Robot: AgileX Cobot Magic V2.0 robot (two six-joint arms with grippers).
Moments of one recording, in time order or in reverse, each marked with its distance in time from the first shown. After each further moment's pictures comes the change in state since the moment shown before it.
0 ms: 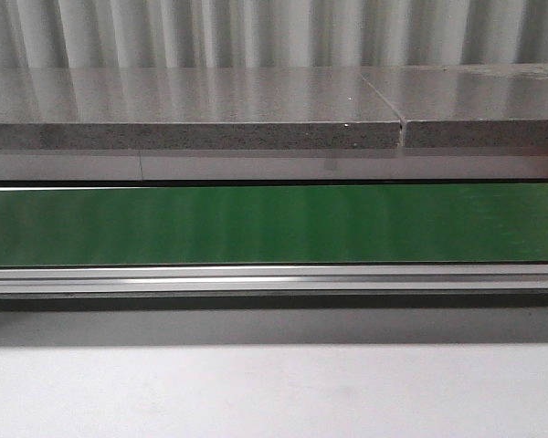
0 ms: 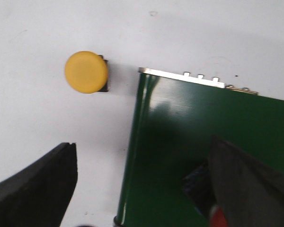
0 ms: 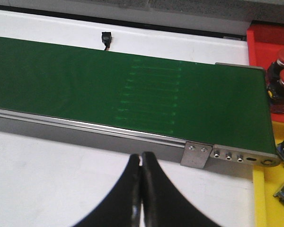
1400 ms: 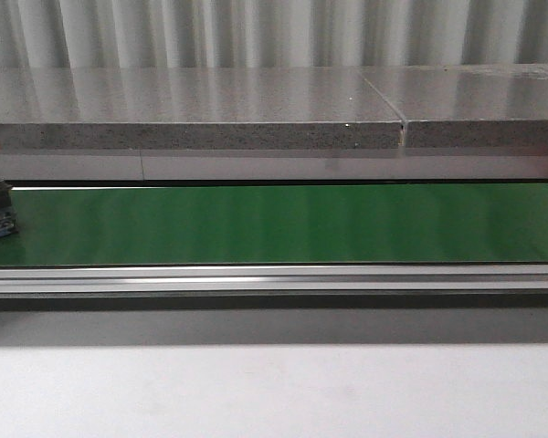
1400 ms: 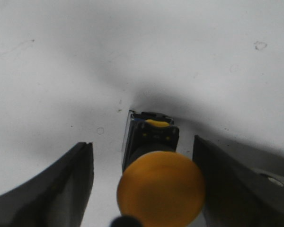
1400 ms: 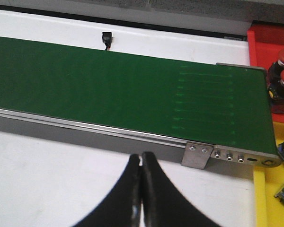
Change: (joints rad) left arm 0.097 0.421 -0.228 -0.058 -0.028 -0.008; right arm 0.000 0.000 0.000 0.000 0.000 0.000
